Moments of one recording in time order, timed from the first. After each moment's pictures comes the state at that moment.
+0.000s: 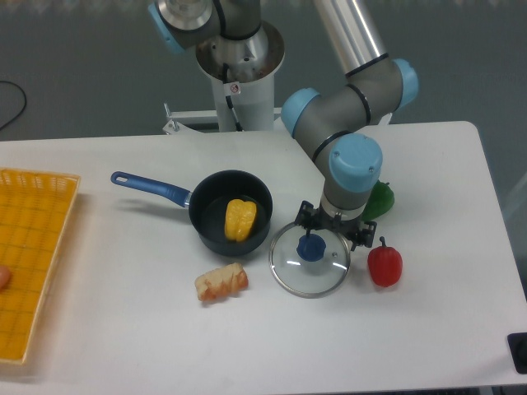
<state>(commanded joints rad) 2.57 -2.02 -1.70 -0.99 1.54 0.82</state>
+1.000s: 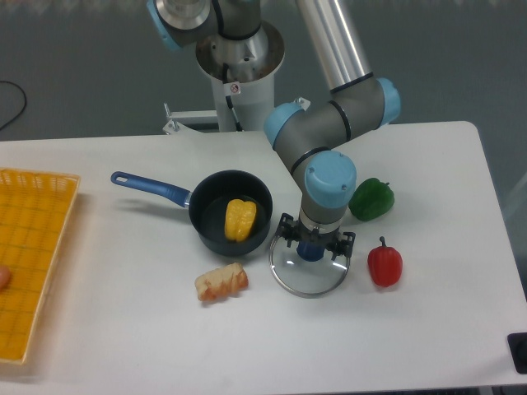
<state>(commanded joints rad) 2.54 -2.04 -1.72 -0.97 1.55 0.79</state>
